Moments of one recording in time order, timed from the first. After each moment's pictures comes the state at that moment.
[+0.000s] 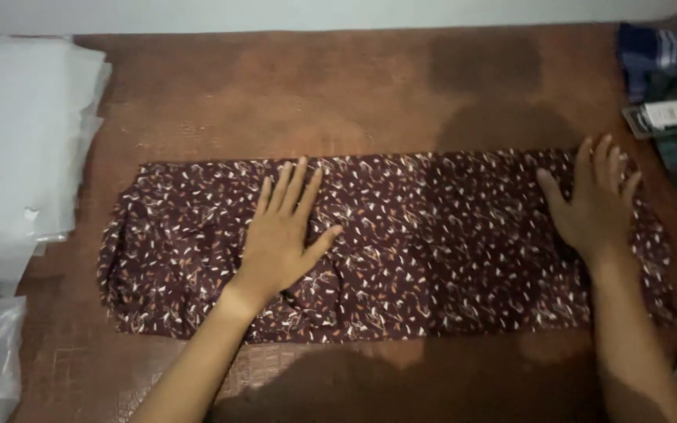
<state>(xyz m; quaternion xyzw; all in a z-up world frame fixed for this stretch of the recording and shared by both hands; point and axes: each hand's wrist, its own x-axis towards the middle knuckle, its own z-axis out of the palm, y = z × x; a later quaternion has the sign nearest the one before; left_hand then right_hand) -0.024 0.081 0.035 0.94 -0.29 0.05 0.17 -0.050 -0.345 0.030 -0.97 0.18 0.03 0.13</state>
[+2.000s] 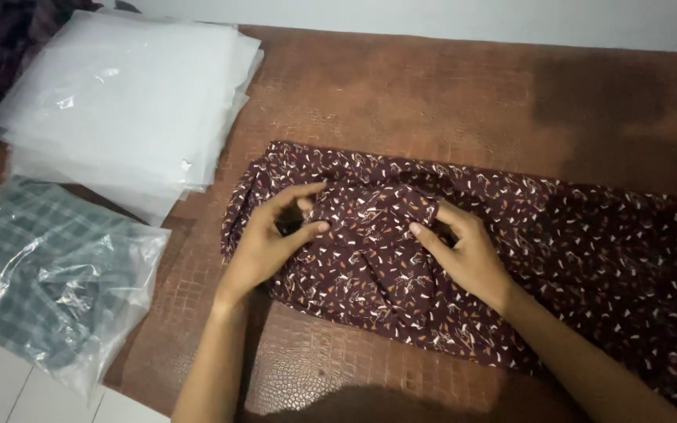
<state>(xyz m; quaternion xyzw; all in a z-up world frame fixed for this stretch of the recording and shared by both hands) -0.051 0.203 0.093 0.85 -0.06 0.02 0.52 -0.026 -0.082 0.006 -0.77 -0.21 0.03 0.61</state>
